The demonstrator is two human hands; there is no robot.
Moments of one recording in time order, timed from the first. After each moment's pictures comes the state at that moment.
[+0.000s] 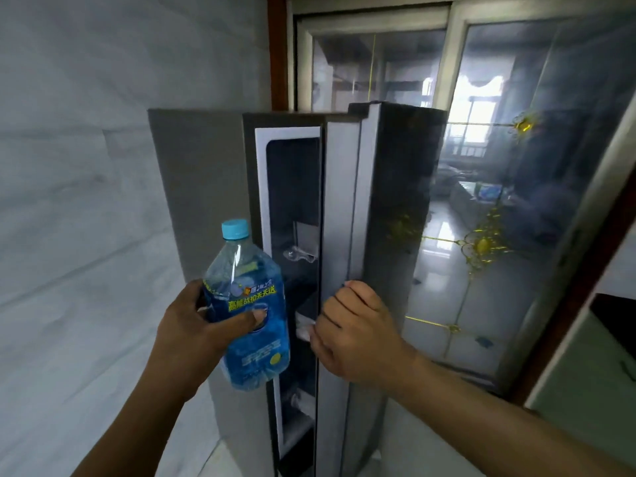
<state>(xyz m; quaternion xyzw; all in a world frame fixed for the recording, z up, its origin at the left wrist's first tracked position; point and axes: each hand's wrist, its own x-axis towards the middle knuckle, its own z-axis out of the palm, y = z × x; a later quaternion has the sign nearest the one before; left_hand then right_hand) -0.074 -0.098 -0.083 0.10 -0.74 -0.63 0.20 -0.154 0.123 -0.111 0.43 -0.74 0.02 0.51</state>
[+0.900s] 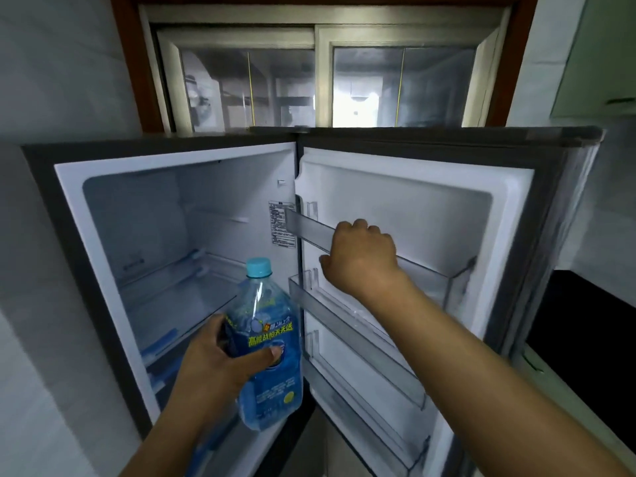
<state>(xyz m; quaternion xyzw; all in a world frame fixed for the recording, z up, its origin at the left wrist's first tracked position) -0.187 0.035 -0.101 -0.03 -0.75 -0.66 0.05 -0.249 0.242 0.006 -0.06 -0.98 -0.04 0.19</state>
